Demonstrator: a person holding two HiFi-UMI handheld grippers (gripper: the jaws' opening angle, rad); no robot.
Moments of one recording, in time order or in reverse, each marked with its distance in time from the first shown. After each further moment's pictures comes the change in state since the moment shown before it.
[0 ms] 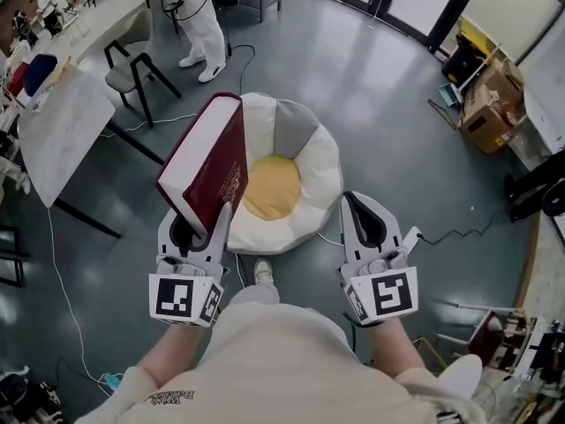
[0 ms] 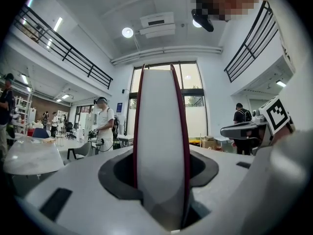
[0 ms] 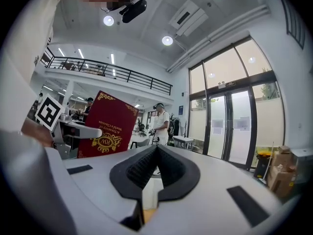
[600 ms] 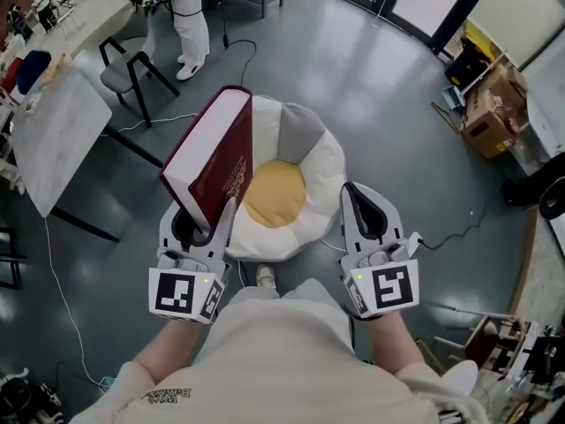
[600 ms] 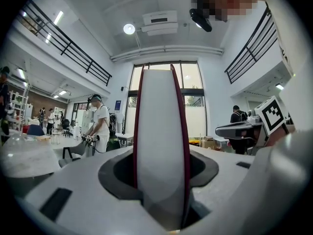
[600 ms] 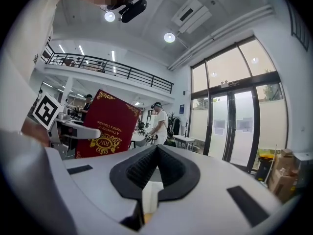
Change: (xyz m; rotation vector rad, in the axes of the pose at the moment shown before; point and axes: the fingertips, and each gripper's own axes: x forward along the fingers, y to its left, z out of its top) left arm 0.065 0.066 -0.001 -0.018 0.009 -0.039; right arm 0.102 -0.001 0.007 -0.019 0.013 -0.005
